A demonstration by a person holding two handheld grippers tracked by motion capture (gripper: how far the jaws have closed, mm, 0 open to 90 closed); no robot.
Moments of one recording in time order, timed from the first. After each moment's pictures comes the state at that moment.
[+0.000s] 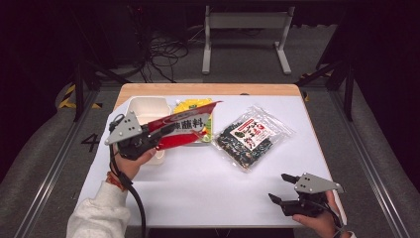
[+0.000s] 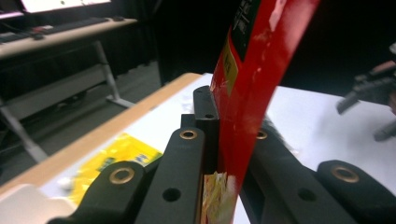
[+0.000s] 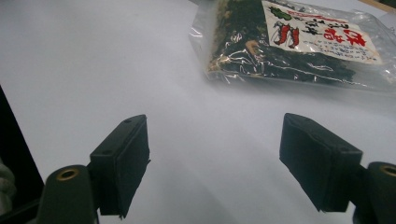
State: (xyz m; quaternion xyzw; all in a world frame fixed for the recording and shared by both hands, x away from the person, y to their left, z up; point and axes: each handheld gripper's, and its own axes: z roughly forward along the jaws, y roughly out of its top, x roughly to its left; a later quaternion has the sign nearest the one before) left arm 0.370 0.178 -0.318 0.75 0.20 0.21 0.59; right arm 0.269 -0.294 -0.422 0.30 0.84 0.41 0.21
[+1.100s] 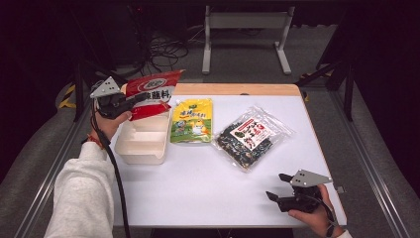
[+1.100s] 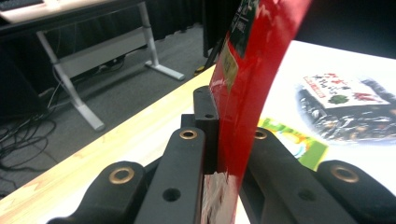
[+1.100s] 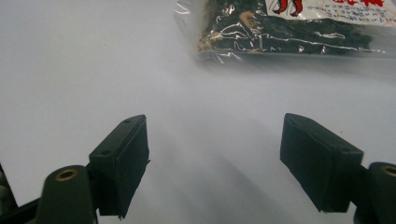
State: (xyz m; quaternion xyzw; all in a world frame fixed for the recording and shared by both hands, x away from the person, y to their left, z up) left arm 0.500 0.259 -0.341 0.77 0.26 0.22 0.53; right arm 0.286 -0.293 -0.440 0.34 0.83 0.40 0.18
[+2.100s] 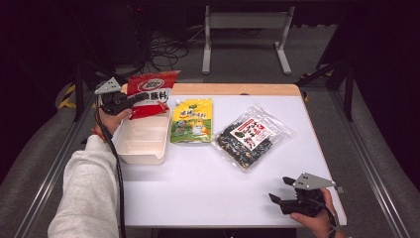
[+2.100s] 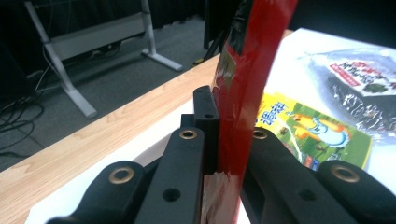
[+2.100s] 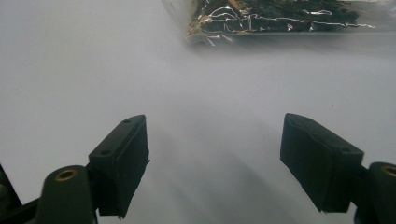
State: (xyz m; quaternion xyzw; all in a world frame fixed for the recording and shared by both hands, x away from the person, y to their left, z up) left arm 0.543 0.274 -0.378 0.78 0.28 0.20 0.53; right arm 0.276 -0.298 -0.443 0.37 0.83 0.39 0.18
